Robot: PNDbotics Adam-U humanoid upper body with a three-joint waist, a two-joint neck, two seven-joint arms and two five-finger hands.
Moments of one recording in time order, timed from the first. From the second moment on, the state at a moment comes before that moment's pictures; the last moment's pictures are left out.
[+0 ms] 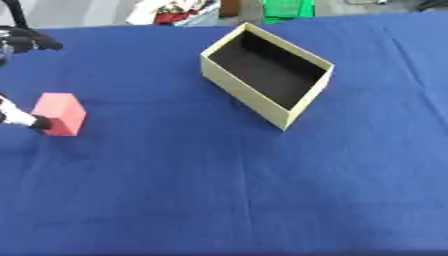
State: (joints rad) left arm -0.70 0.97 -0.40 -1.58 -0.48 -0.03 -0.50; right arm -0.39 -0.71 -0.07 -1.99 0.29 0.11 -0.38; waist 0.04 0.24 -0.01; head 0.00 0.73
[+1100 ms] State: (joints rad) left arm -0.79 0.88 -0.28 -1.39 -0.52 -0.01 -0.85; right arm -0.39 -0.71 -0.07 -1.99 0.29 0.11 -0.39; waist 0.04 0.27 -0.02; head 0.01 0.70
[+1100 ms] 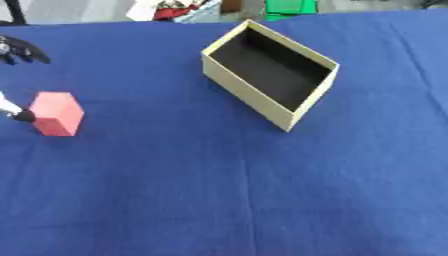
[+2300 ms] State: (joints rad) left arm -0.81 0.82 -0.29 -1.26 -0.67 -0.05 -0.84; right arm -0.39 -0.71 -0.07 -1.99 0.29 0.11 -0.39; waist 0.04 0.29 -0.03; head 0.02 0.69
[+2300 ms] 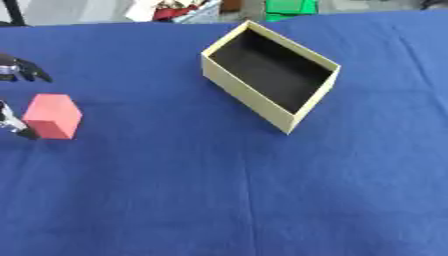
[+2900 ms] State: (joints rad) left arm -0.83 0.80 -0.30 -1.22 -0.70 -0.08 -0.82; right arm -0.40 -0.71 -0.07 -1.99 0.29 0.11 -0.38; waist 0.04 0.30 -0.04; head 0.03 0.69
